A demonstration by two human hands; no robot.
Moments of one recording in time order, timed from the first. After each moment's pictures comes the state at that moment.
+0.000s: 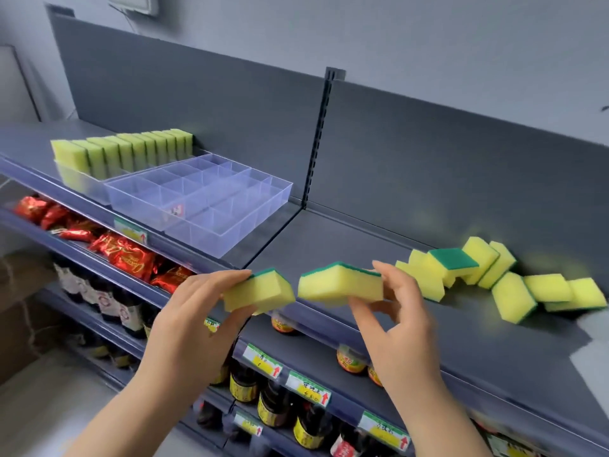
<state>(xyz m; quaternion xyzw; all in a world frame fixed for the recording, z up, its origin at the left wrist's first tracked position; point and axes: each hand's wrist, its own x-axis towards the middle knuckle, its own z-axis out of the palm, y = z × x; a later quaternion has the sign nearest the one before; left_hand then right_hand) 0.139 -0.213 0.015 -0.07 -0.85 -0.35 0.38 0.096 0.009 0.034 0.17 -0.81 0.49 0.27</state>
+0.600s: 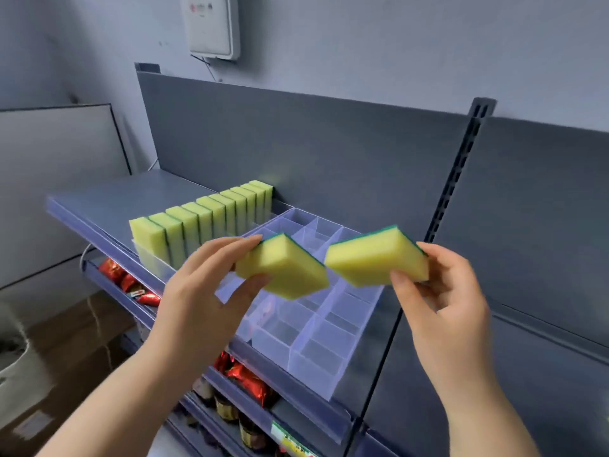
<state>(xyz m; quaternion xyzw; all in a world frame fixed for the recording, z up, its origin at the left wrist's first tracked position) -0.025 -0.404 0.069 -0.06 -0.85 -0.27 0.45 -0.090 -0.171 0.072 0.18 -0.73 0.63 0.21</state>
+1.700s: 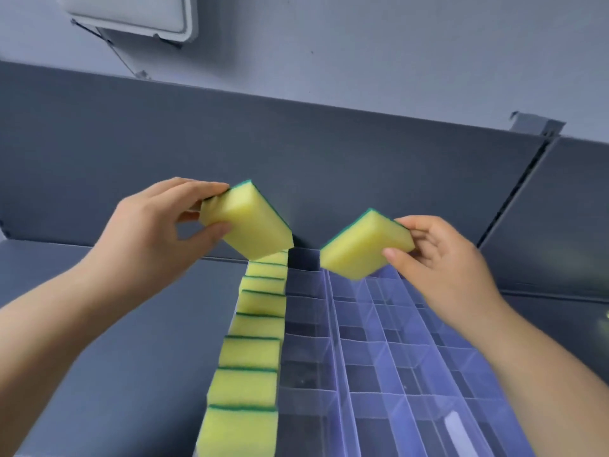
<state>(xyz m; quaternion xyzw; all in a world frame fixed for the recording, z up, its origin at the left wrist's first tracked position) -0.280 -0.717 0.126 -0.30 -0.85 -0.31 0.31 -0.205 -0.423 0.121 0.00 -0.83 0.52 0.22</state>
